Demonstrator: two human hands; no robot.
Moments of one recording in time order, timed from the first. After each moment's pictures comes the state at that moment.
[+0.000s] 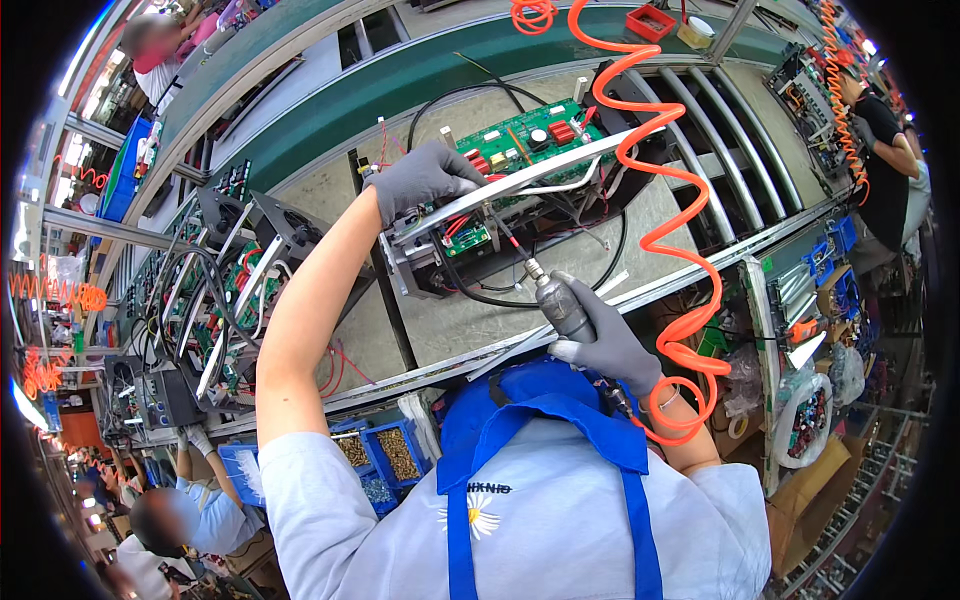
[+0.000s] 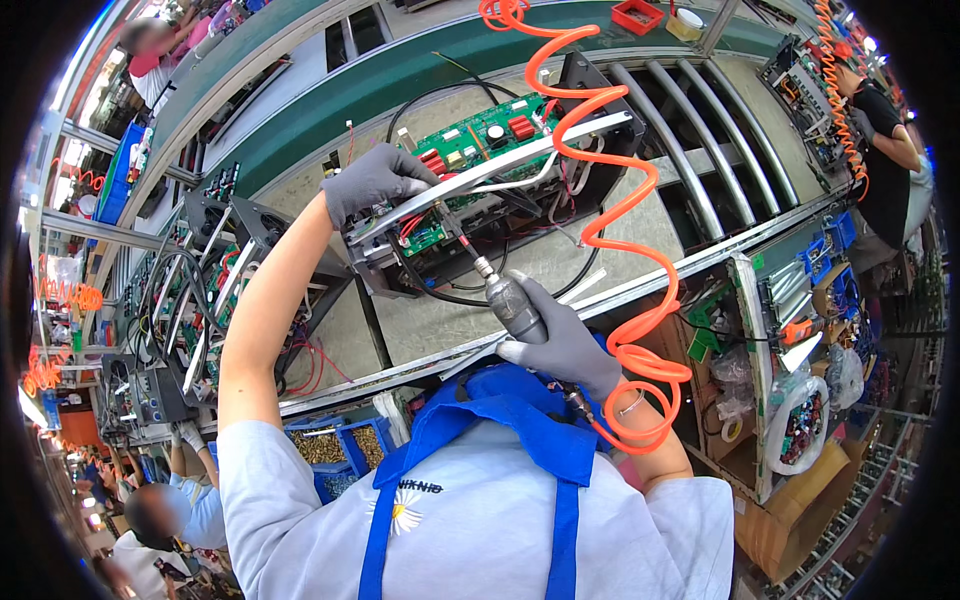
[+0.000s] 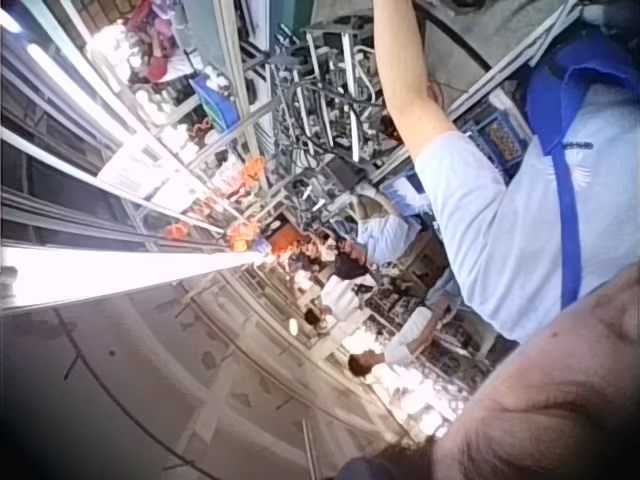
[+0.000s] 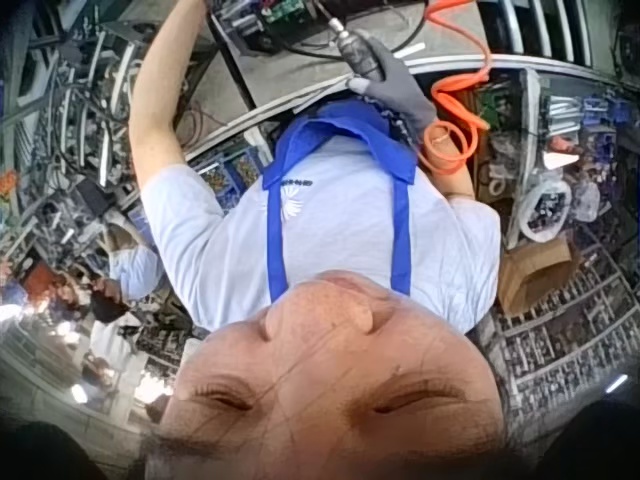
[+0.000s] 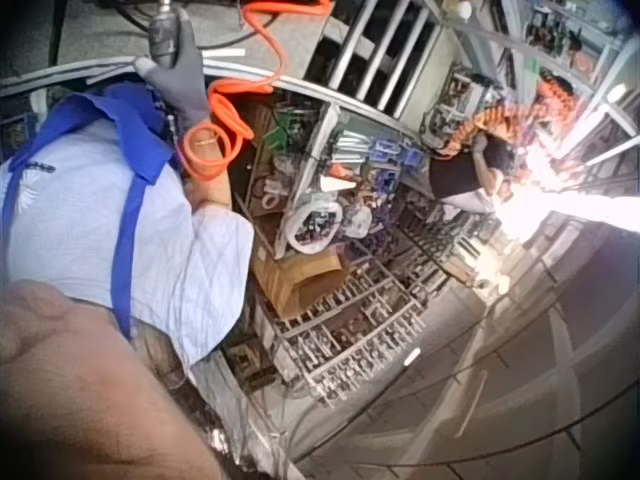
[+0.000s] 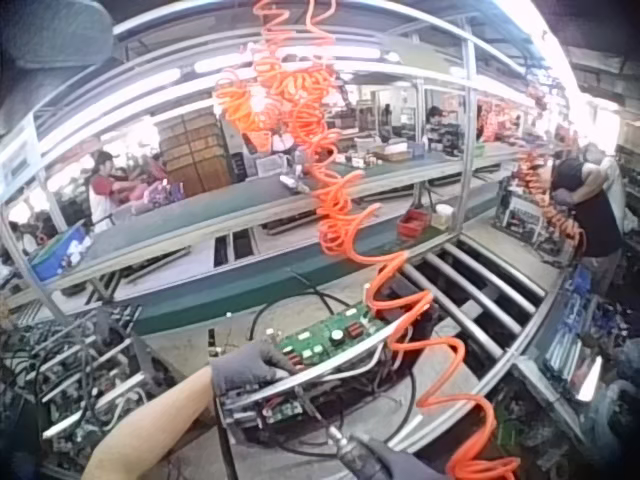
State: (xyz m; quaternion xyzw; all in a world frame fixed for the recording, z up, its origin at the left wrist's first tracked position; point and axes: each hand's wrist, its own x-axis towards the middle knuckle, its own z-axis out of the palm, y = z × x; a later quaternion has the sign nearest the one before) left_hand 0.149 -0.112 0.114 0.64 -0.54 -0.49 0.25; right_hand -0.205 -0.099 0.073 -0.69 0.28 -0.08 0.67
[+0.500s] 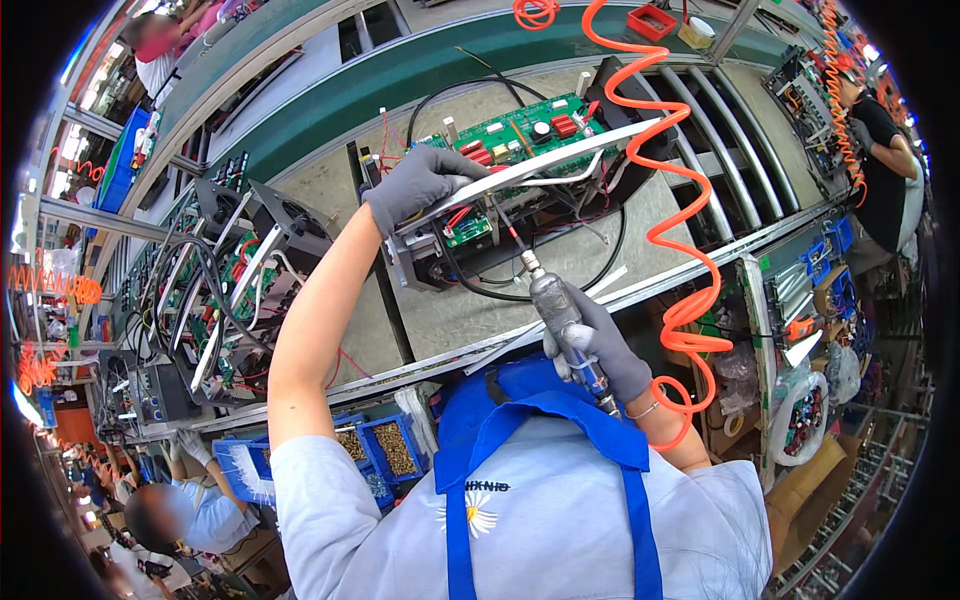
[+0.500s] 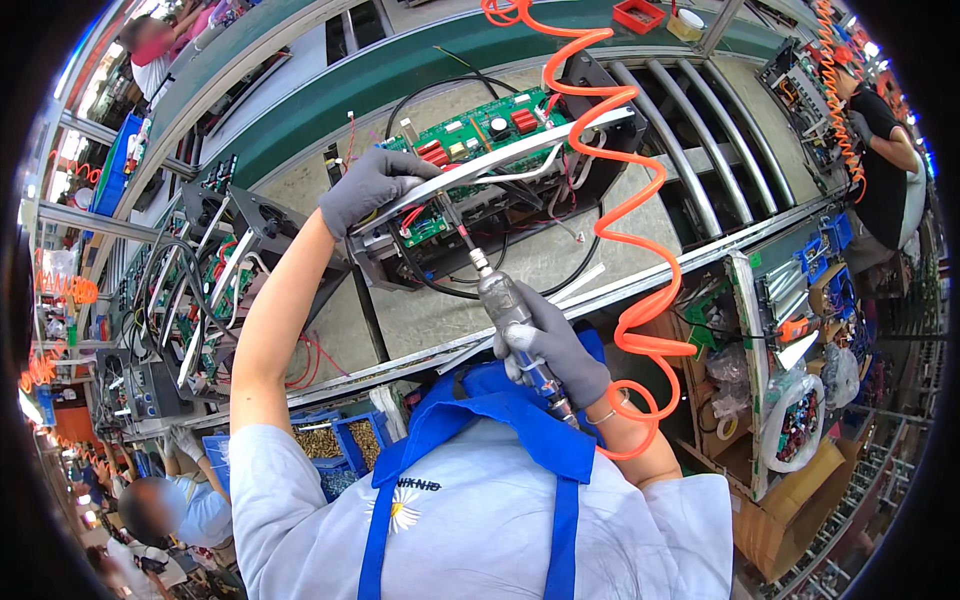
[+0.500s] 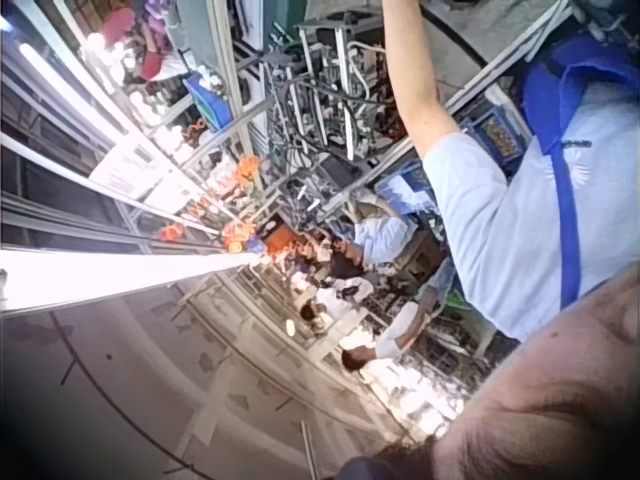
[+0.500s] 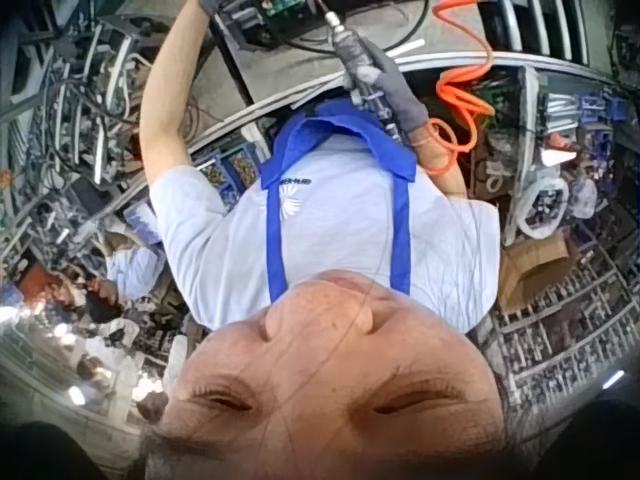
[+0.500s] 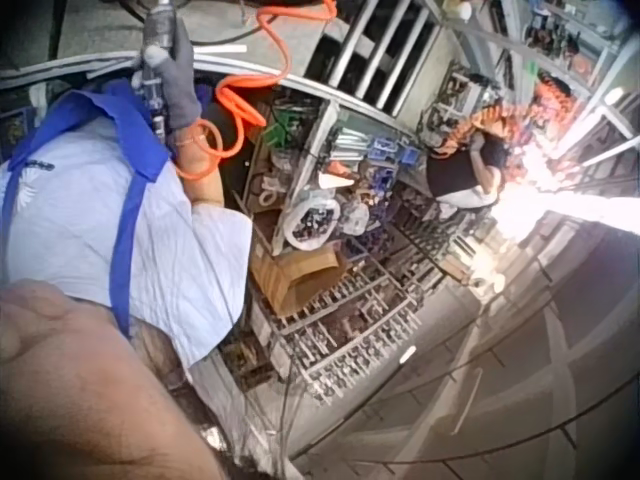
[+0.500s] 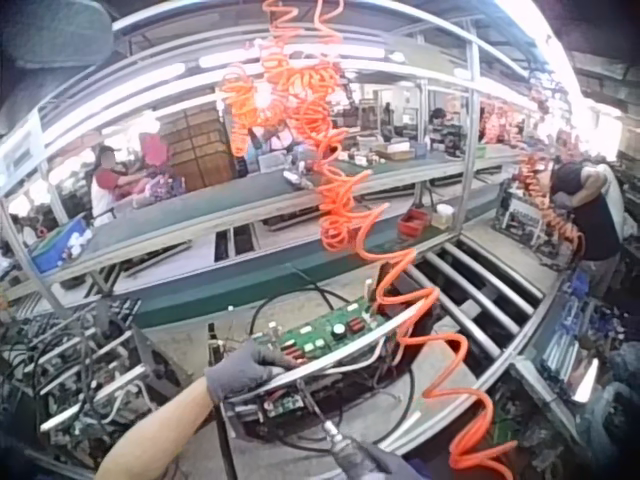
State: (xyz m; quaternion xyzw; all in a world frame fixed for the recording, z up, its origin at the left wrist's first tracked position) left_hand 0.144 -0.090 0.094 0.60 -0.56 -0.43 0.37; right_hand -0.200 -0.077 0.080 -0.40 0.24 -0.09 0.88
